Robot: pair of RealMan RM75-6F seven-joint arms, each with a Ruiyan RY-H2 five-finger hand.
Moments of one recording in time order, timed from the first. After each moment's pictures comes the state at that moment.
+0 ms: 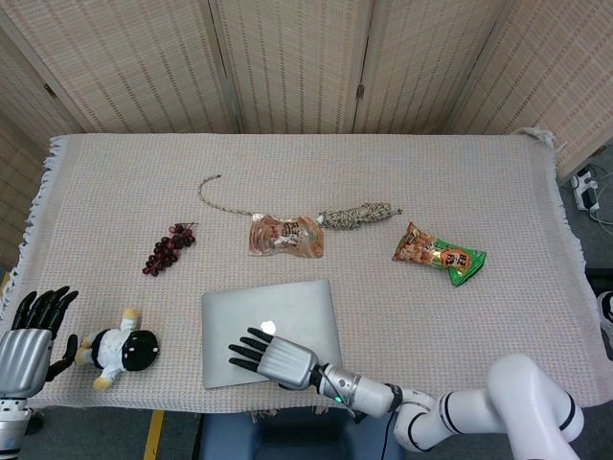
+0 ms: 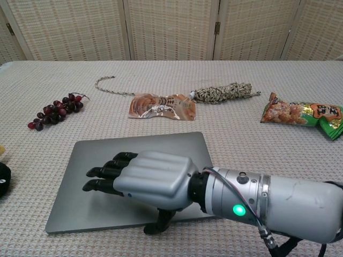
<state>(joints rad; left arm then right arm) -0.09 -1.18 -0.02 -1.55 1.54 1.51 0.07 0.94 -1.82 -0.03 -1.39 -1.56 0.84 -0.31</state>
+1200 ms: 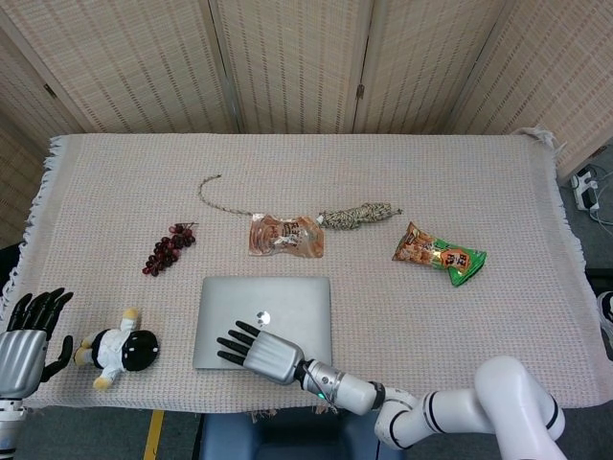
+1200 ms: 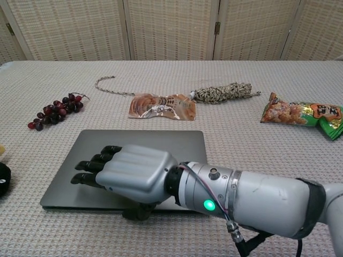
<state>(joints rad) -0.09 -1.19 -0.02 -1.49 1.53 1.50 0.01 0.96 -1.89 0.06 -1.36 -1.48 0.78 -0.47</state>
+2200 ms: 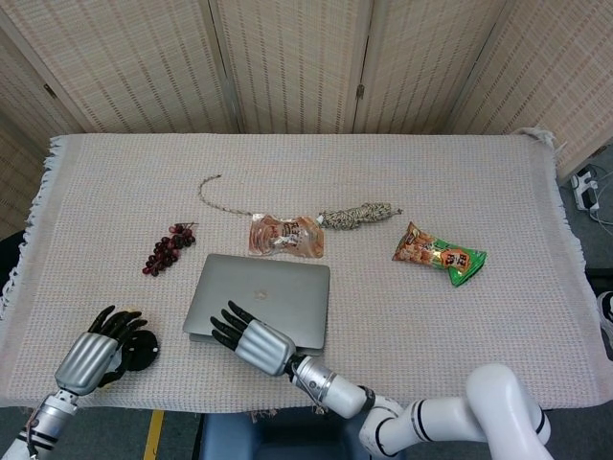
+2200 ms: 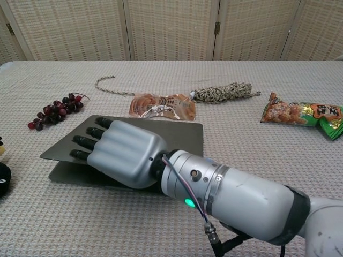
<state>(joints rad) -0.22 -1.31 0.09 -1.32 1.69 1.30 -0.08 0.94 -1.97 0.12 -1.36 -1.38 0.89 -1.01</state>
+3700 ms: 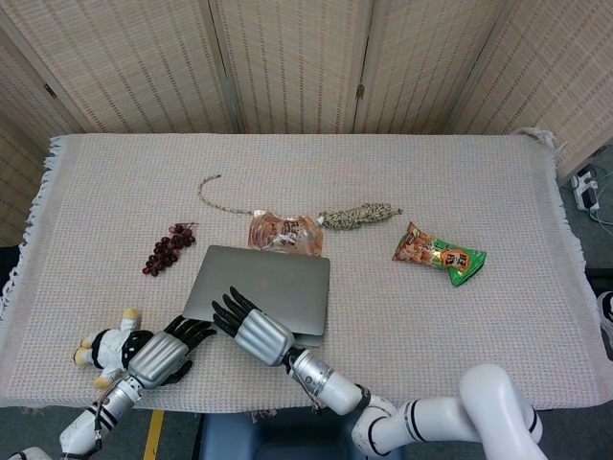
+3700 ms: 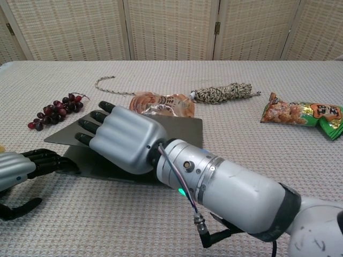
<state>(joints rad) -0.41 -1.44 0.12 -1.36 1.69 1.06 0.05 0.96 -2.00 0.14 -1.33 -1.31 0.95 -1.14</state>
